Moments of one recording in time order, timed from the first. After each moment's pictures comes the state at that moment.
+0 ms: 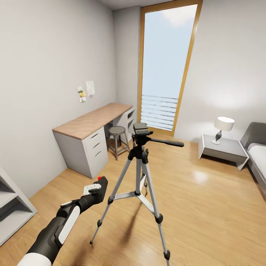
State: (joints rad) left arm -0.46 0.08 -0.10 -1.04 0.42 0.49 -0.08; right arm -0.10 -0.18 -0.09 -0.26 -0.04 -0.06 -0.01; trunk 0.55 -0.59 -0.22
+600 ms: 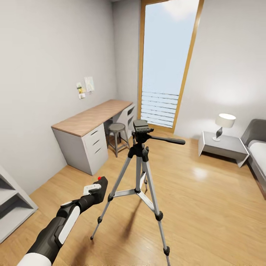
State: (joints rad) left arm -0.46 0.08 -0.10 -1.04 0.42 0.49 -0.08; right arm -0.10 -0.18 -0.09 -0.26 -0.04 -0.06 -0.01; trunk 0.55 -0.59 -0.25
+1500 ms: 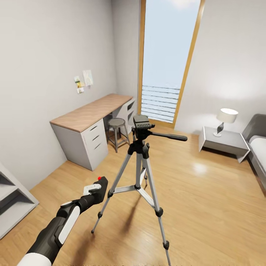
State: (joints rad) left arm -0.46 0.08 -0.10 -1.04 0.42 0.49 -0.08; right arm -0.10 -0.18 -0.09 -0.26 -0.04 -0.06 -0.01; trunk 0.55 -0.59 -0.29
